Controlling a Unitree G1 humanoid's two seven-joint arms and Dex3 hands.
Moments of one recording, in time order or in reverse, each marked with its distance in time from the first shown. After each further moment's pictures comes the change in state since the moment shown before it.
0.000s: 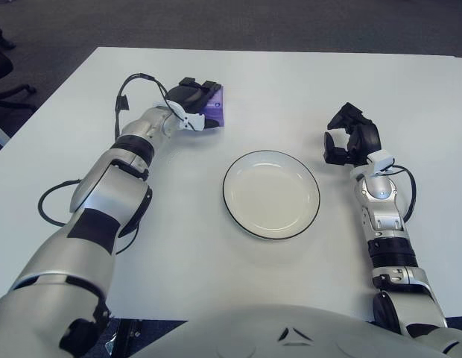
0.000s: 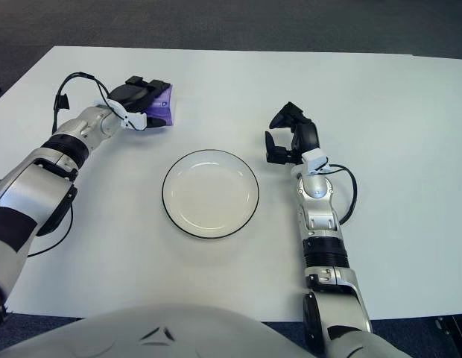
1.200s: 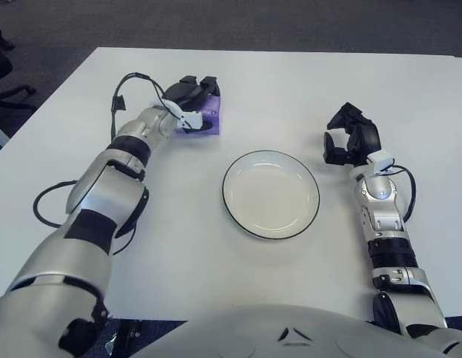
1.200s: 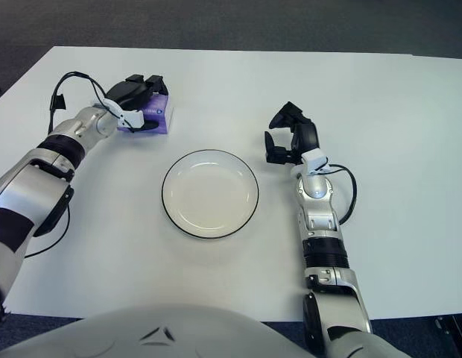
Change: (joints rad) left arm 0.017 0.047 -0.001 -0.022 -0.078 -0.122 0.038; right arm 0.003 0.000 0.003 -0.009 0.000 0.000 0.002
